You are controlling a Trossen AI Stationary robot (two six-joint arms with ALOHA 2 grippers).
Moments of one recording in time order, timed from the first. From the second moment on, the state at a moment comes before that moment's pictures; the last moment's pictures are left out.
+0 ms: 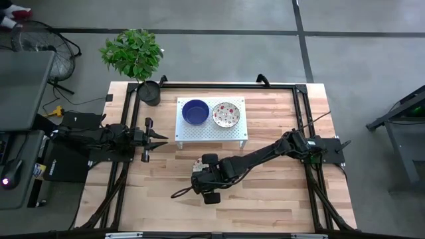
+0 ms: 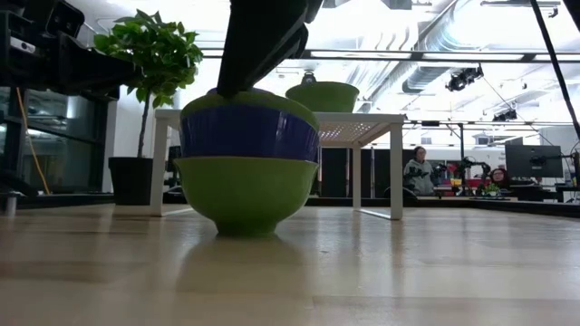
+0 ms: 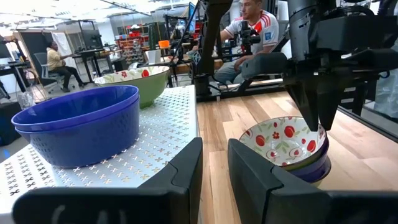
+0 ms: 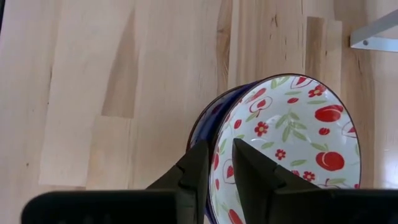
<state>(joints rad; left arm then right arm) -0.13 0.01 0.01 0.02 -0.12 0.13 0.36 2.26 2.08 -0.96 0.18 0.25</state>
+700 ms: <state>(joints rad) -0.13 0.01 0.01 0.02 -0.12 0.13 0.35 2.27 2.08 -0.94 0.18 0.25</state>
